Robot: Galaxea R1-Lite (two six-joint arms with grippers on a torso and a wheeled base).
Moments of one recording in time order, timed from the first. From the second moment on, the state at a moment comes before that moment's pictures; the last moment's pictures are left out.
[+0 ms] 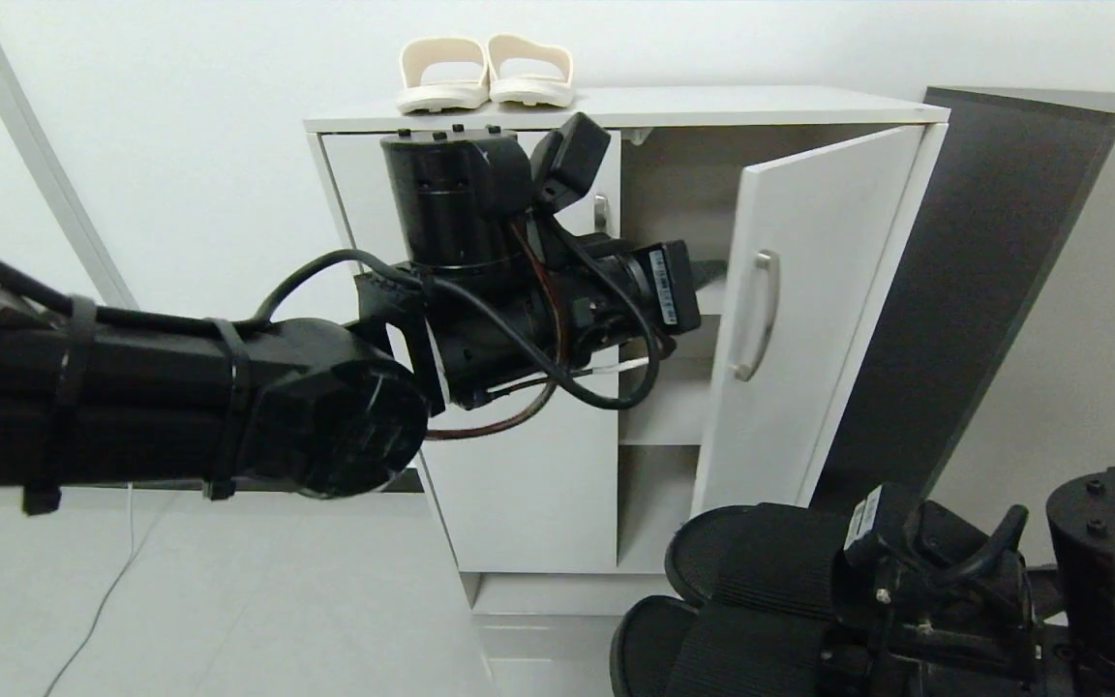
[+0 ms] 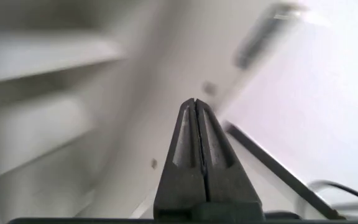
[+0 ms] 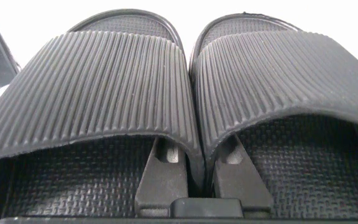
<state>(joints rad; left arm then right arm) -0.73 1.86 -1.32 -0.63 -0.28 -0.37 0.87 1.40 -0.49 -0.46 0.06 -0.09</state>
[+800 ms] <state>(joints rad) -0.62 1.54 -0.85 -0.68 -0.26 -0.36 0.87 1.40 -0.49 -0.46 0.05 -0.09</state>
